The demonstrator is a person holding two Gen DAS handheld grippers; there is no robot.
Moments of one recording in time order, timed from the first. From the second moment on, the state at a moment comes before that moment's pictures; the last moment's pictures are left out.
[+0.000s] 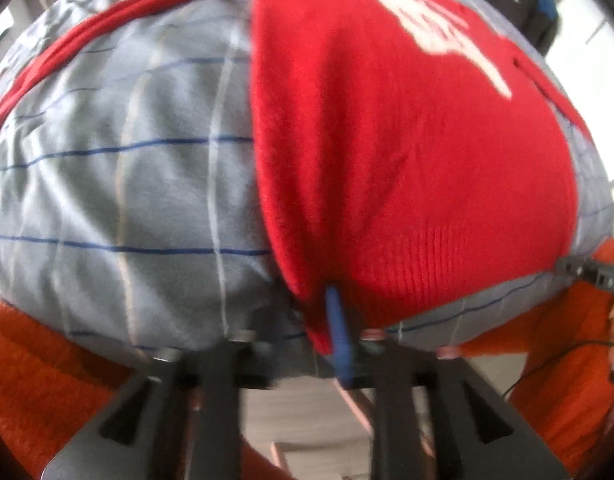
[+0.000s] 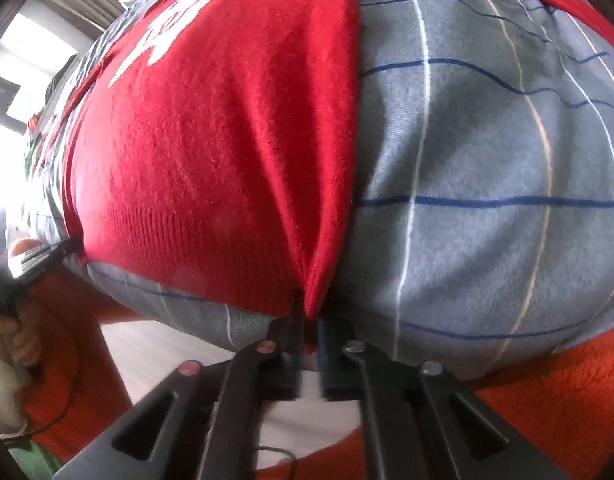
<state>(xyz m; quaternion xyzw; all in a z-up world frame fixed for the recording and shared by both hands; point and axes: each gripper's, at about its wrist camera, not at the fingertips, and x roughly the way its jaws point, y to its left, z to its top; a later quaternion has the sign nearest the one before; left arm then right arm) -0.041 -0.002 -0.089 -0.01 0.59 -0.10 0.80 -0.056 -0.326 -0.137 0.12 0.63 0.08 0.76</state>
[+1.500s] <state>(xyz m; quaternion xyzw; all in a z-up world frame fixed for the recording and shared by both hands) 0.030 0.067 -0.050 -0.04 0.42 0.09 0.90 0.036 -0.589 -0.002 0.38 0.24 -0.13 0.88</state>
